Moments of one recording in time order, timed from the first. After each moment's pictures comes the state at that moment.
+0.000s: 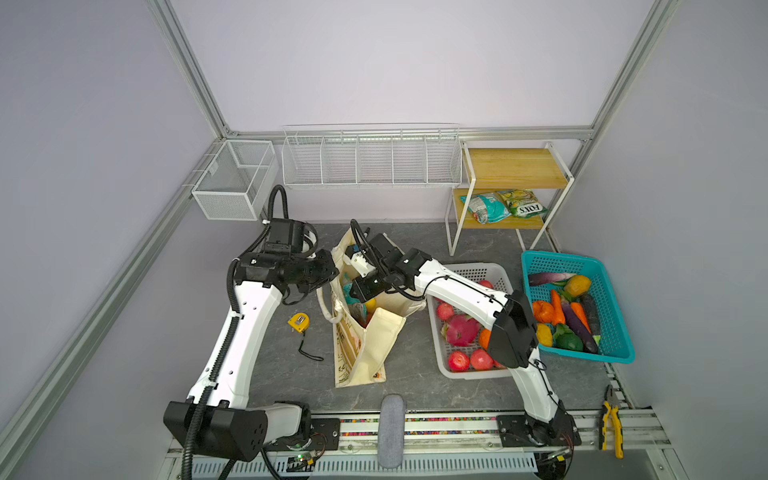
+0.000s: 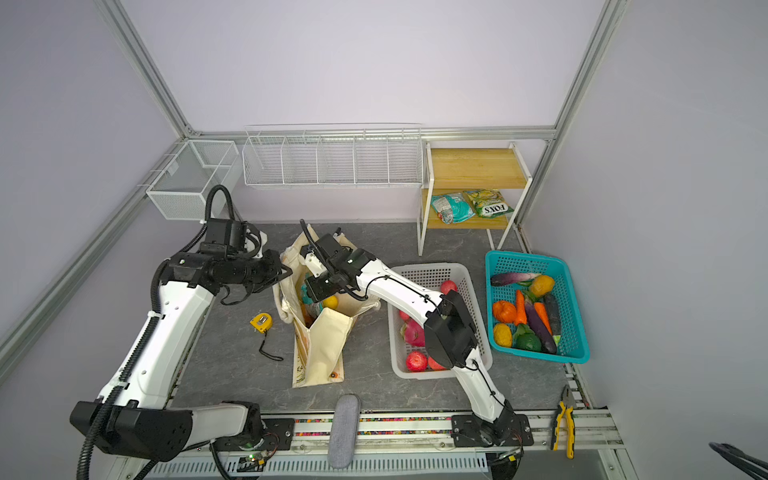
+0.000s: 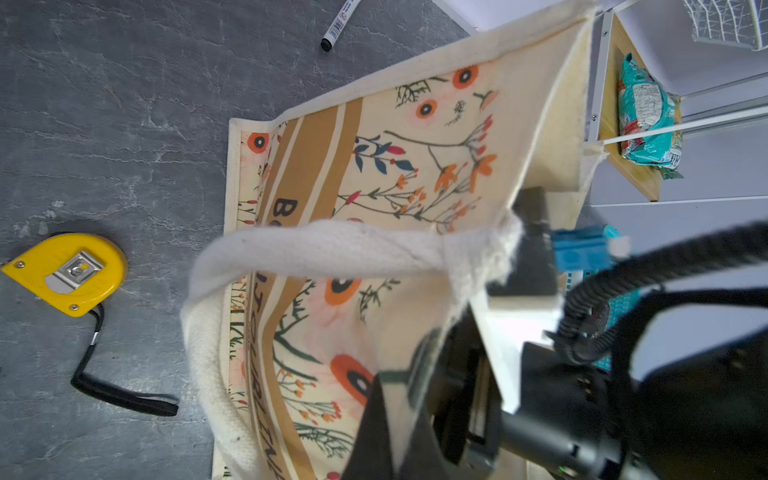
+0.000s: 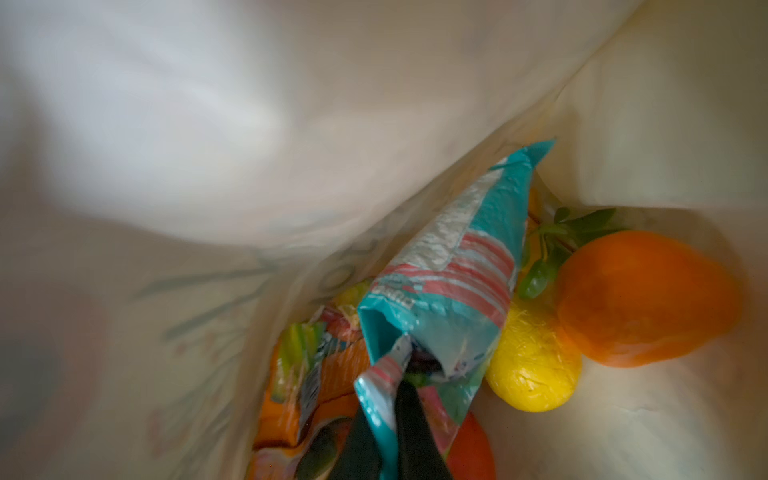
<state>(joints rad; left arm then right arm) -0.19 1.30 1.46 -1.07 0.34 -0.57 0.93 2.19 2.07 -0.76 -0.34 0.31</state>
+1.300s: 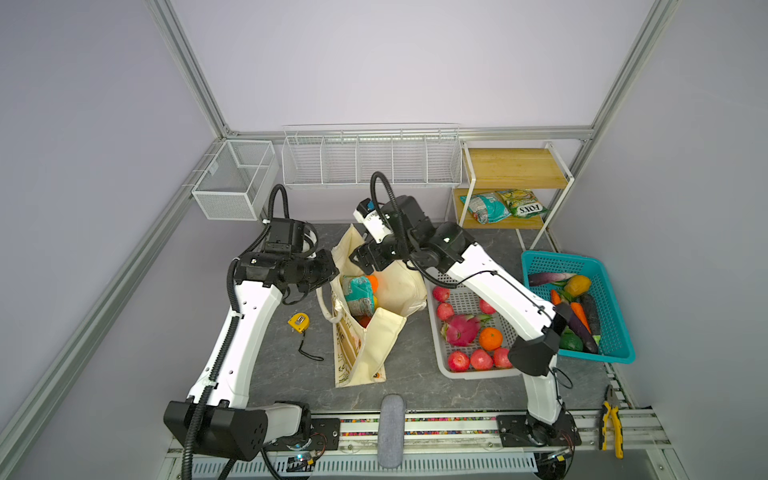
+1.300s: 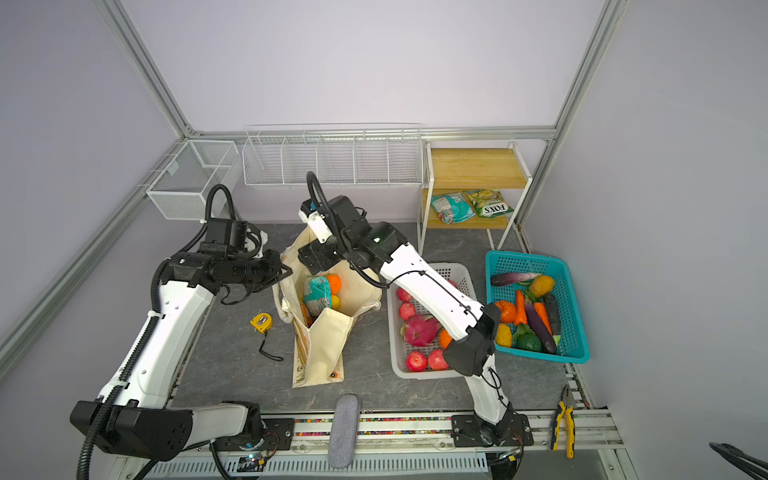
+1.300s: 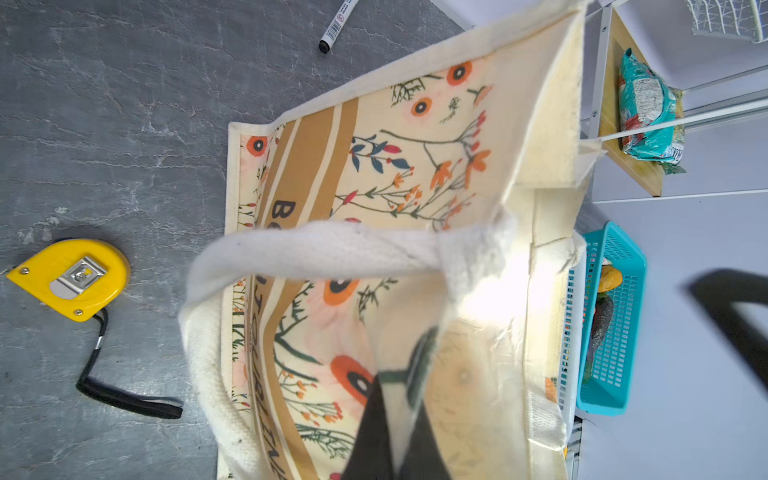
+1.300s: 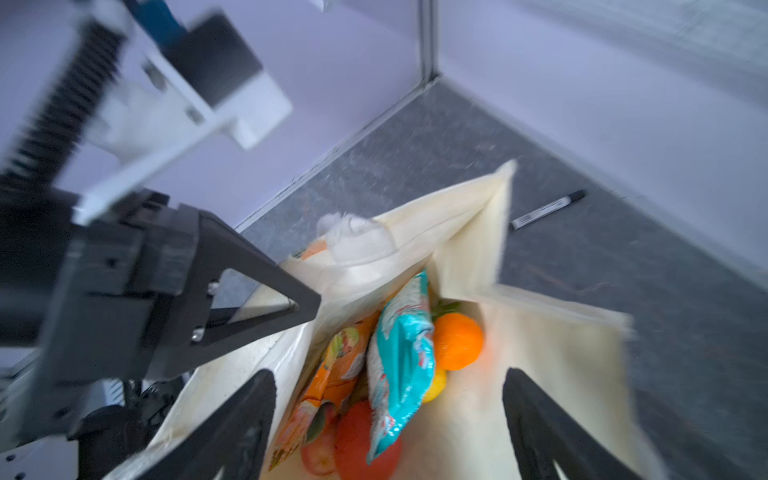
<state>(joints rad) -0.19 1.30 1.47 -1.07 0.34 -0.55 0.90 1.99 2.34 -0.94 -0.05 0.11</state>
